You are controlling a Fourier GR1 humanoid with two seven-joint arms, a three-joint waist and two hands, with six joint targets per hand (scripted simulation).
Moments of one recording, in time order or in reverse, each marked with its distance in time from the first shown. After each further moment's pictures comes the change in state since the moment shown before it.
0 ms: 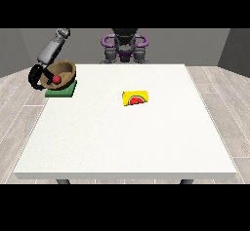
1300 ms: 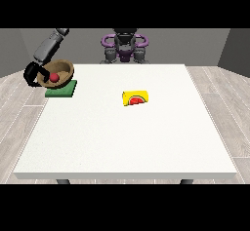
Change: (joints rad) left arm 0.069 0.007 0.011 -0.013 0.046 -0.015 0.005; right arm -0.009 -0.044 -0.059 0.149 -0.036 0.025 0.039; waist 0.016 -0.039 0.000
